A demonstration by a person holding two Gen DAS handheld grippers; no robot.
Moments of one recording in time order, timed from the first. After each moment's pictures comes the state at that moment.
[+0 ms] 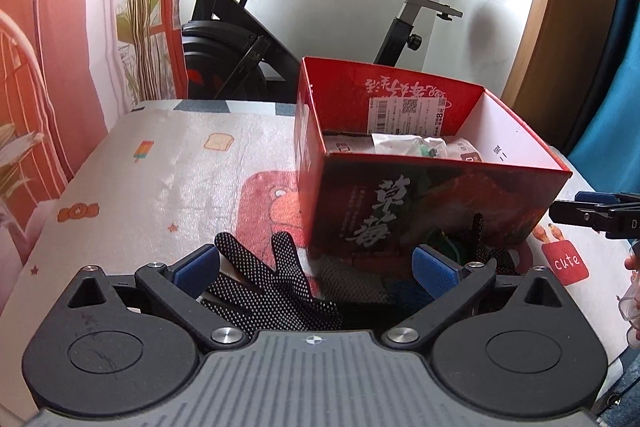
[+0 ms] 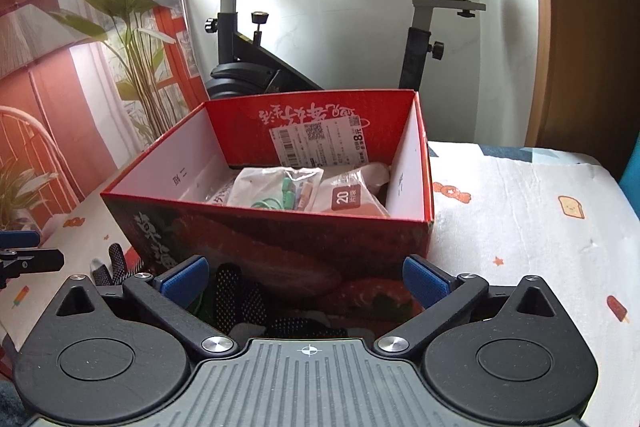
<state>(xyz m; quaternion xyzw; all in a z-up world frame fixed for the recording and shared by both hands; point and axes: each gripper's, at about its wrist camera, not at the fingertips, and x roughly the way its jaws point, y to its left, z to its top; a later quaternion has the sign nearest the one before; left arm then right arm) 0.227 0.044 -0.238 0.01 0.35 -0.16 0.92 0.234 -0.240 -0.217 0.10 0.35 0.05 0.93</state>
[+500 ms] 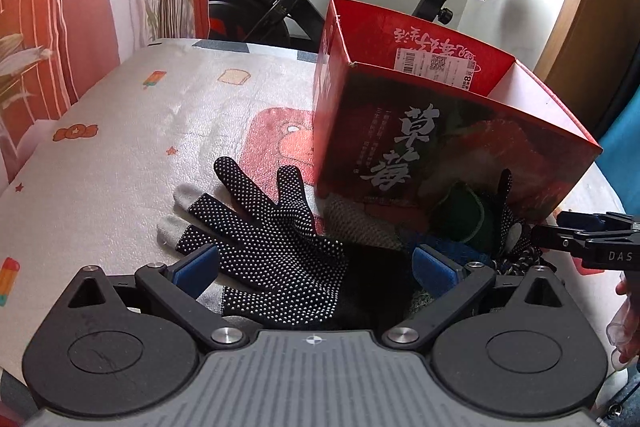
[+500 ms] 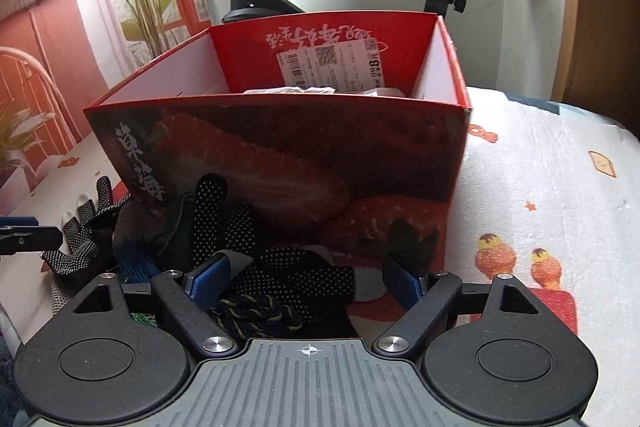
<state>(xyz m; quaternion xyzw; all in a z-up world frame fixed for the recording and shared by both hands) 0.219 0.046 -0.282 -0.02 0.39 -0.12 0.91 0.241 -0.229 -0.274 0.08 0.40 0.09 0.91</state>
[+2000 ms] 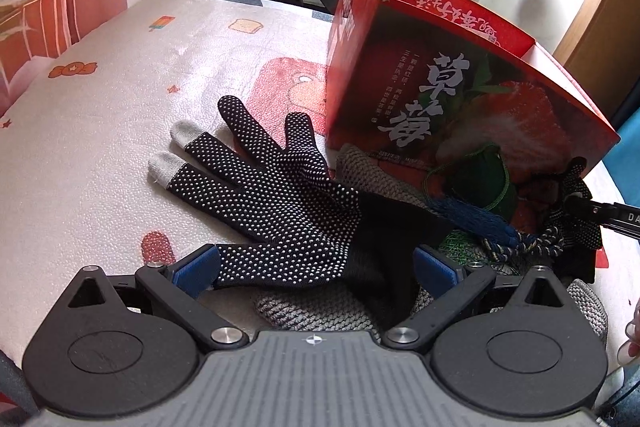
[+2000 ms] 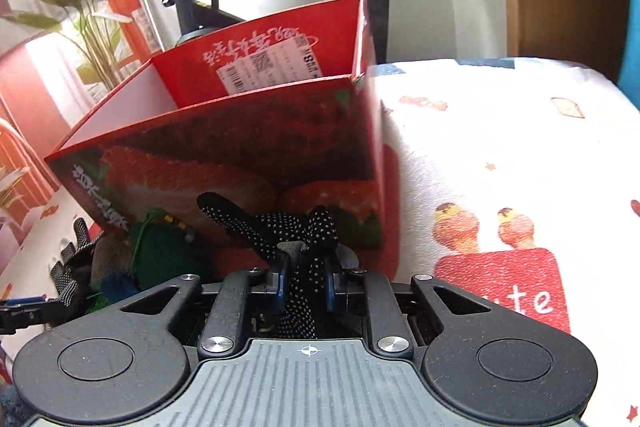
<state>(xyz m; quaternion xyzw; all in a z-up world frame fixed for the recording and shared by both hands) 0.221 0.050 -0.316 -0.06 0.43 -0.11 0.89 0.238 -0.267 -0.286 0.16 0.39 0.03 0.91</state>
